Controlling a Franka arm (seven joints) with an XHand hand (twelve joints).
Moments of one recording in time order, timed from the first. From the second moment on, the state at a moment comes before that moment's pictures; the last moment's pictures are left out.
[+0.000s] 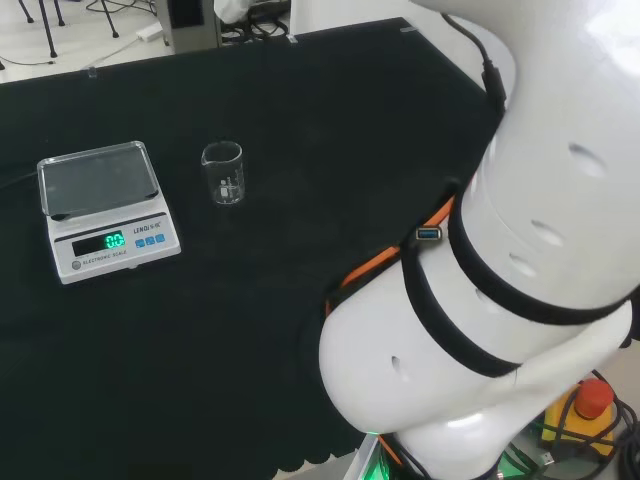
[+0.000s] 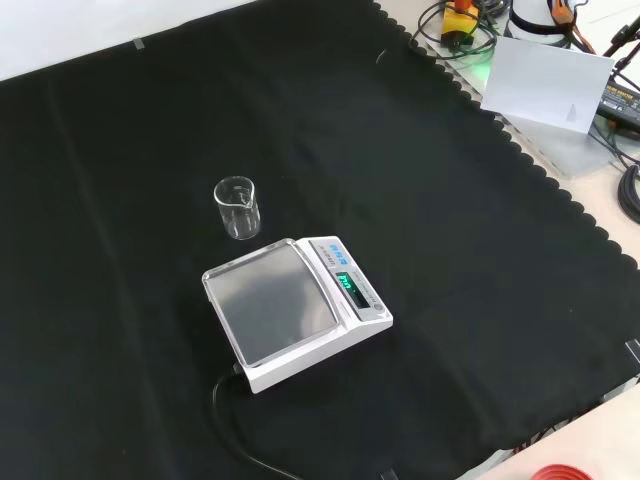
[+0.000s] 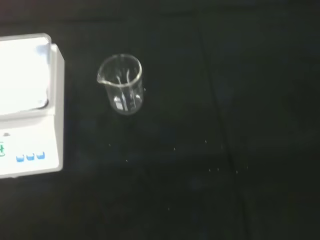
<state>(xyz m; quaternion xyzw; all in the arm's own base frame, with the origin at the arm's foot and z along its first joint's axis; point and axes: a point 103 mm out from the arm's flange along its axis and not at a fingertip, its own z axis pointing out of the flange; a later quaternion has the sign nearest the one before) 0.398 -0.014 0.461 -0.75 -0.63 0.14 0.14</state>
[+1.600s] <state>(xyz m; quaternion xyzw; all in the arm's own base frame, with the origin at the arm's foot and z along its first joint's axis) 0.528 0.020 0.320 -0.75 -0.65 0.09 0.08</state>
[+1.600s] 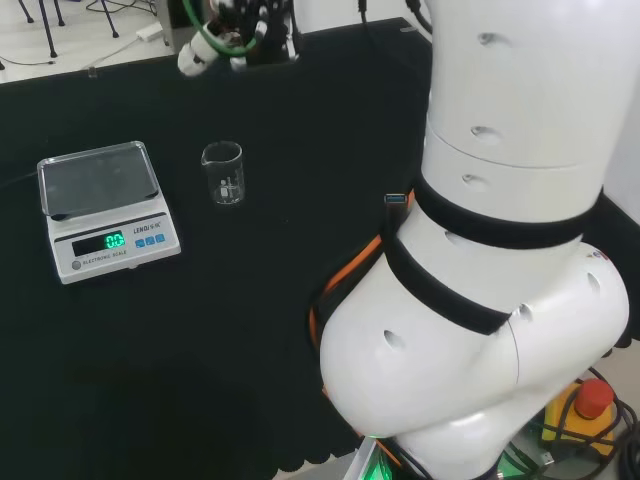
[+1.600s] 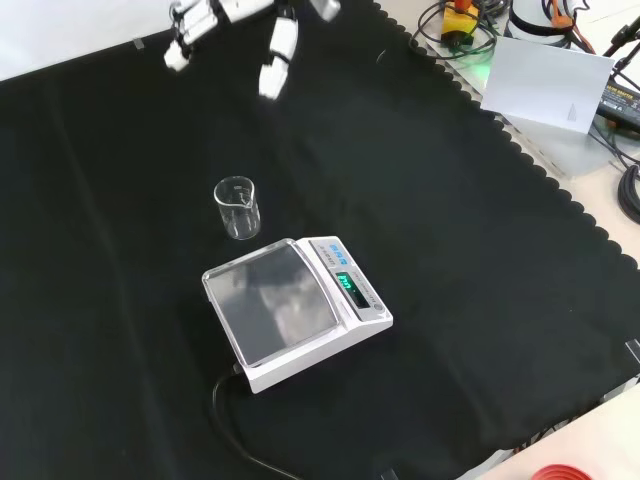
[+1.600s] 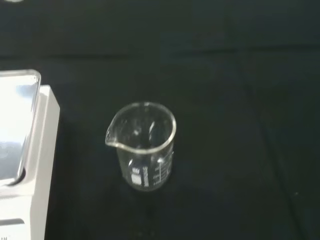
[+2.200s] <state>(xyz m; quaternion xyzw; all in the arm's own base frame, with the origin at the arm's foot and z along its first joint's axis) 0.531 0.034 0.239 -0.74 -0.65 0.14 0.11</state>
